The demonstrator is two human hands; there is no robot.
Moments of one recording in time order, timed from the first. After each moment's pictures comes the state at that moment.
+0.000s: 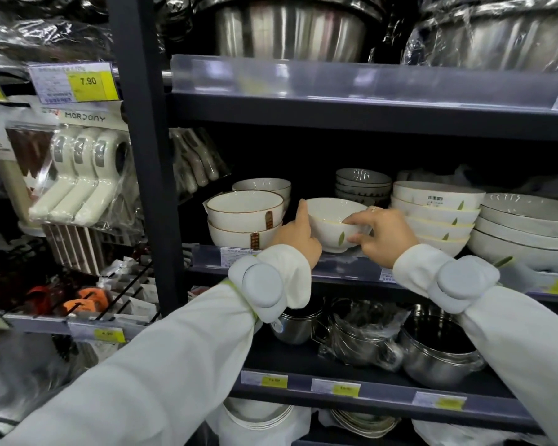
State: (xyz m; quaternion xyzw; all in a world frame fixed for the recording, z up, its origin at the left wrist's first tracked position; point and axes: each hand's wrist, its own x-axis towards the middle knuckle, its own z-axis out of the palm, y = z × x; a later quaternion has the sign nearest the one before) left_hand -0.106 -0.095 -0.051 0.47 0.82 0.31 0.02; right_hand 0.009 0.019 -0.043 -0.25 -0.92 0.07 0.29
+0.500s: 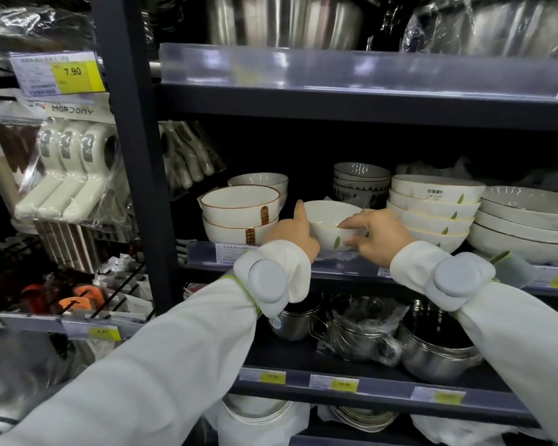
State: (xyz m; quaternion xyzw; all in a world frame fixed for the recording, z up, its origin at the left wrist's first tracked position) left_hand -0.110 -0.085 -0.055 0.47 0.85 0.25 0.00; right_hand 0.005 0.033 -0.055 -0.25 -0.93 0.08 0.25
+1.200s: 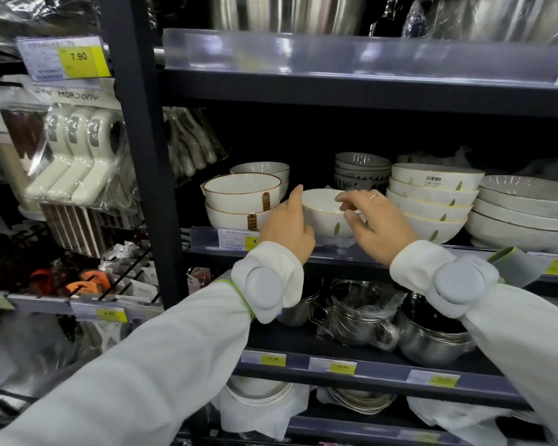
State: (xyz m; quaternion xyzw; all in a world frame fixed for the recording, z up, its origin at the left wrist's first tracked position) left_hand -0.108 -0.100 -0.073 0.49 0.78 0.37 -0.08; right_hand 0.015 0.011 -0.059 -0.17 -0.92 0.04 0.34
